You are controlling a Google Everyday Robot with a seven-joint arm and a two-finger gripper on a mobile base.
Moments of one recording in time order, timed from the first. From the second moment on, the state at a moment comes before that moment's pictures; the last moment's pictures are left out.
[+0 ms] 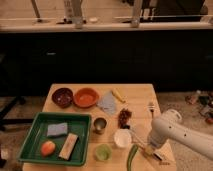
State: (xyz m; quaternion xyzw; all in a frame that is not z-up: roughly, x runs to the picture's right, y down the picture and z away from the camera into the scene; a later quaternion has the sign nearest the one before) arm 0.240 0.325 0.769 -0.37 0.09 0.33 0.86
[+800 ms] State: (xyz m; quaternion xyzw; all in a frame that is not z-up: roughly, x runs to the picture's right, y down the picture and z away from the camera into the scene) arm 0.245 0.306 0.761 -0.34 0.06 0.35 0.87
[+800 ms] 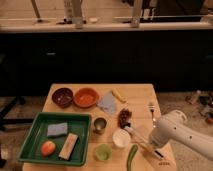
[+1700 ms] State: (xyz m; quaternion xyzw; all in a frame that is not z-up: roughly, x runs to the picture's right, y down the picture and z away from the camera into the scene) arm 0.239 0.266 0.742 -0.29 0.03 0.37 0.88
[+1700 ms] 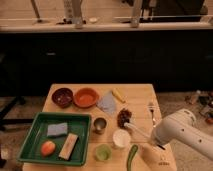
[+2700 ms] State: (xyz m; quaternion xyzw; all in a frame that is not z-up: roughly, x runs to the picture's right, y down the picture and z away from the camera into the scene) arm 0.211 0.203 0.720 -0.23 -0.02 0.40 0.89
